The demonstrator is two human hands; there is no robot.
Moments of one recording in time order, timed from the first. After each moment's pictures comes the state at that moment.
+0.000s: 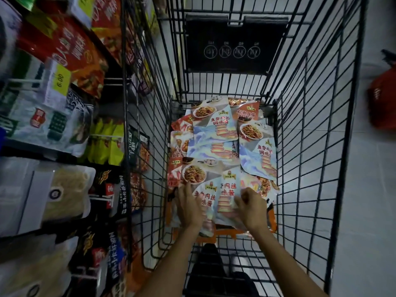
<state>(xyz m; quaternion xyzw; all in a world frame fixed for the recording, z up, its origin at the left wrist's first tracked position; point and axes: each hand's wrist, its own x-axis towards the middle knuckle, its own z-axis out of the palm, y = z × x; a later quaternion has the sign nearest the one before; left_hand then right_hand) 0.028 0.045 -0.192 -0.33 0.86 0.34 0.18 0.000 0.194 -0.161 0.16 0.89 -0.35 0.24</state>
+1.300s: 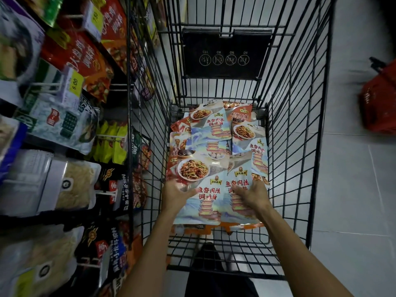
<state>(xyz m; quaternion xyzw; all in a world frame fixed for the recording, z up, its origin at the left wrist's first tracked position) 0.021 0.011 -0.141 -0.35 0.76 0.53 0.12 -0.018 0.217 -0.135 0.28 0.74 -0.53 0.31</state>
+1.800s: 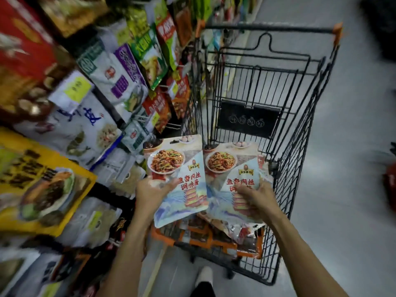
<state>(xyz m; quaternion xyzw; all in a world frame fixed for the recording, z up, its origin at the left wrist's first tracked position) 0.089 -0.019 0.053 -0.33 0.75 0.54 -0.19 -0.021 0.233 0.037 0.04 0.73 -0.62 0.29</state>
